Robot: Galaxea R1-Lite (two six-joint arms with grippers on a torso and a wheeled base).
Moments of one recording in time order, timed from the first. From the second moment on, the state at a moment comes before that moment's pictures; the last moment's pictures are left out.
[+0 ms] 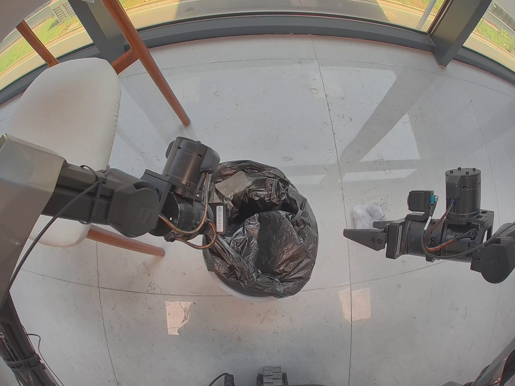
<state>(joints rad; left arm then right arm) -0.53 2.01 -1.33 0.07 0.25 -0.38 0.38 1.69 -0.65 -0.59 0.31 0.21</state>
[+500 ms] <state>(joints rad) -0.51 1.96 -1.13 0.06 0.25 -0.43 0.38 1.69 -0.65 -0.59 0.31 0.21</state>
